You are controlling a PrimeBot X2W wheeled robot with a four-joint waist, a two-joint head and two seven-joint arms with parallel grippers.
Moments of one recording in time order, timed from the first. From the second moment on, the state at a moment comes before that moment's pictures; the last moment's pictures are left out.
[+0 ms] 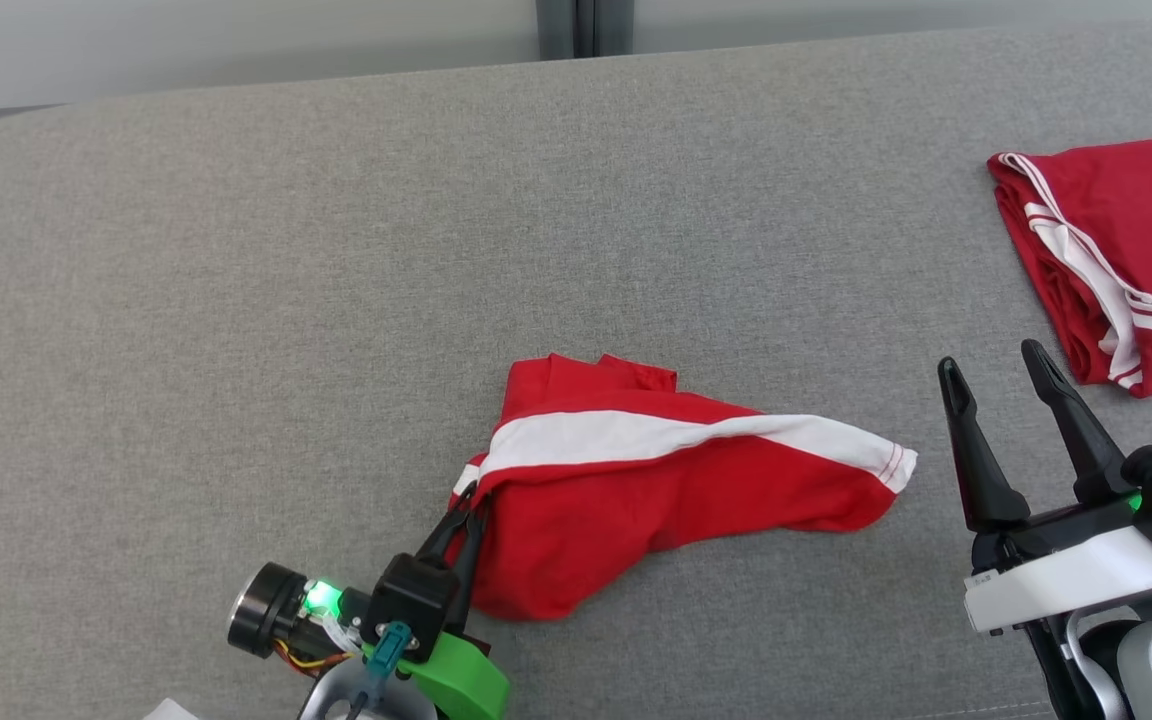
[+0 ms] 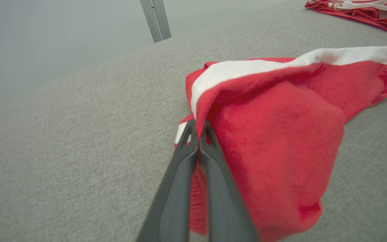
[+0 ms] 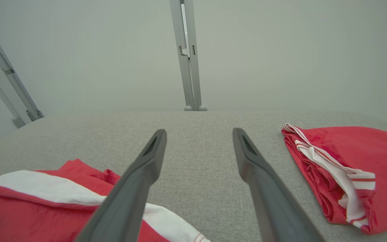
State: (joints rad) left arm -0.11 0.18 -0.50 0.15 -0.08 0.06 -0.10; right arm 0.00 -0.23 0.06 -0.14 0.30 0.13 -0.13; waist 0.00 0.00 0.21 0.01
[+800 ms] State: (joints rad) left arm -0.04 0.15 -0.56 -0.03 -0.17 0.01 -0.13; right arm 0.03 -0.22 0.05 -0.17 0.29 0.13 -0.11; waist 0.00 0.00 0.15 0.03
